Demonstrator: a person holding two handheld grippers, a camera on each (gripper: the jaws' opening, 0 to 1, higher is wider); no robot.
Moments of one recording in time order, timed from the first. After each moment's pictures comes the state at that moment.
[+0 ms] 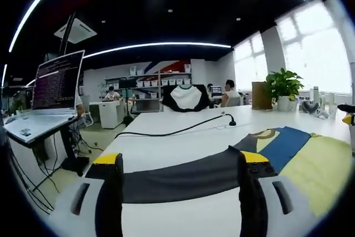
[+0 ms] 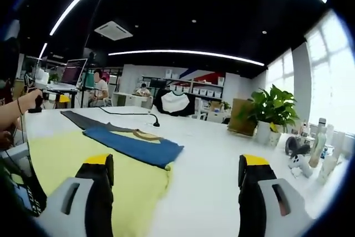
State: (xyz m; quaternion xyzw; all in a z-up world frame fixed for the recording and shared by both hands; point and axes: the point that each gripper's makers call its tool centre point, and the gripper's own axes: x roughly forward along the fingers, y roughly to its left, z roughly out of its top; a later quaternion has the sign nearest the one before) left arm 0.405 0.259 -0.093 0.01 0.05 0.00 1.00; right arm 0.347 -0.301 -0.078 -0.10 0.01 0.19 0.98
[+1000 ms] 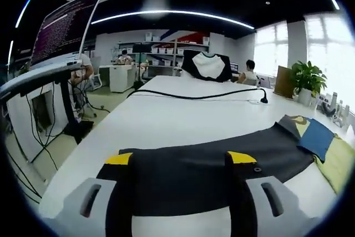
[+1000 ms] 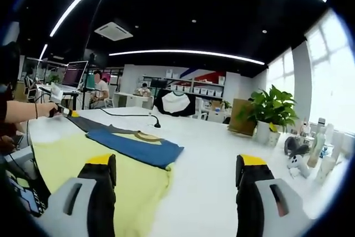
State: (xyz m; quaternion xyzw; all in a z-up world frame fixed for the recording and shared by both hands) left arm 0.458 0.323 -0.180 -0.04 0.17 0.04 0.98; right arm 0.335 -0.306 -0.069 -0.09 0.01 0.19 0.98
